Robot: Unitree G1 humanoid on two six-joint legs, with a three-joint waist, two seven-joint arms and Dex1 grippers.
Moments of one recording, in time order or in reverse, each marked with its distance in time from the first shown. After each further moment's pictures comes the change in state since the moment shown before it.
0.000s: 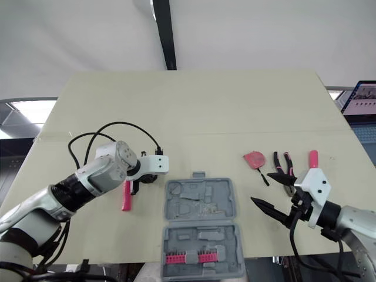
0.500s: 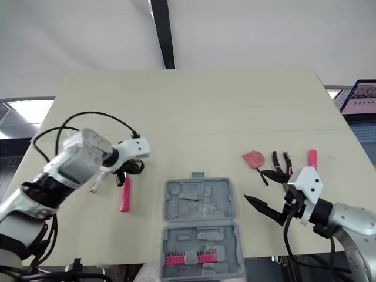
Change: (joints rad) left arm 0.074 0.105 0.386 -0.101 -0.204 0.079 -0.097; right arm -0.060 0.025 0.061 0.013 -0.018 -0.024 0.000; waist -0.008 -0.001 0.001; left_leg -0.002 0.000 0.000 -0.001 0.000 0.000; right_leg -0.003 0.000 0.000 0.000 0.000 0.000
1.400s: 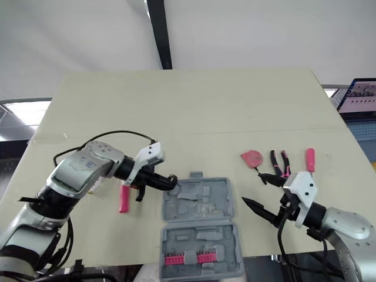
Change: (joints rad) left arm 0.094 -0.136 0.031 -0.052 -0.346 0.016 0.041; right arm 0.041 0.040 0.034 0.020 -0.031 -0.053 -0.031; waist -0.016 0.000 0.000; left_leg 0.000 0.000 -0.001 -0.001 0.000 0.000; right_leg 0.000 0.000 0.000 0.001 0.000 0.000
